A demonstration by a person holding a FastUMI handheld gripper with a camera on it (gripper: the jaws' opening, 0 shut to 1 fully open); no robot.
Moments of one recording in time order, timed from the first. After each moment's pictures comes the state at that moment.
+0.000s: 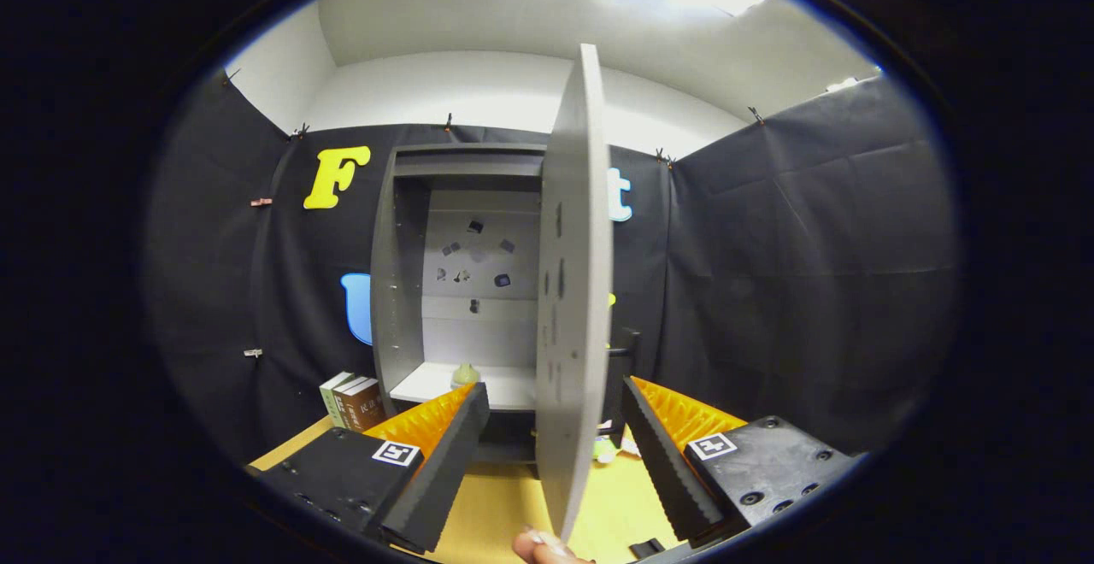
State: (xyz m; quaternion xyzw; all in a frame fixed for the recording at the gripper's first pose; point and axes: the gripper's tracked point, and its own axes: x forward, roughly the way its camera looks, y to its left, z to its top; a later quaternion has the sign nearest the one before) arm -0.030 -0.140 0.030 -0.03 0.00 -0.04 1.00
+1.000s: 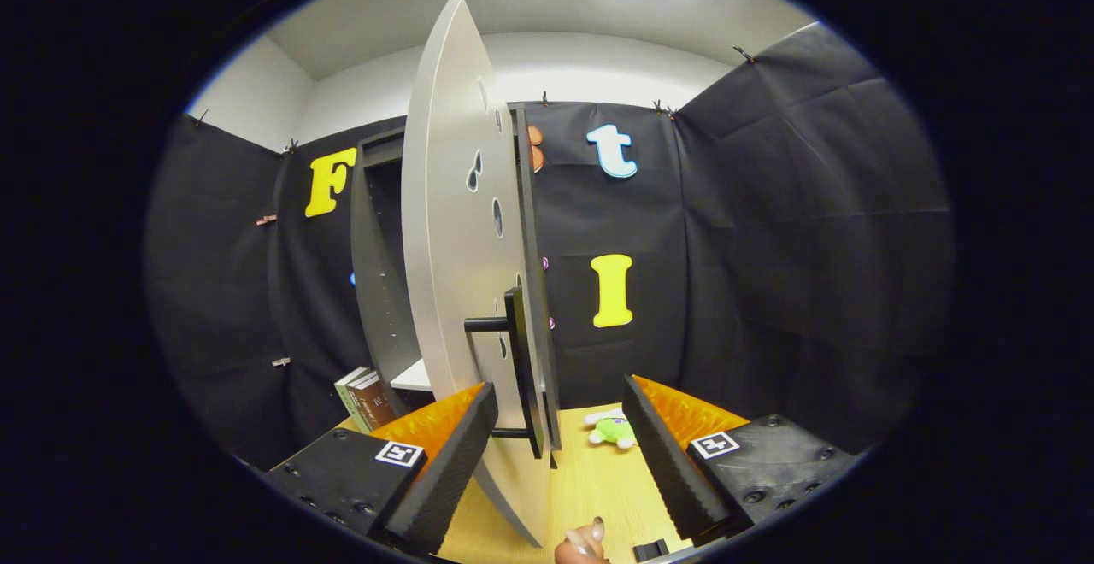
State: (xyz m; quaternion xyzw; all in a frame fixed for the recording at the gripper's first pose) arm 0.022 -0.194 -0.011 0.03 0.05 0.02 1.00
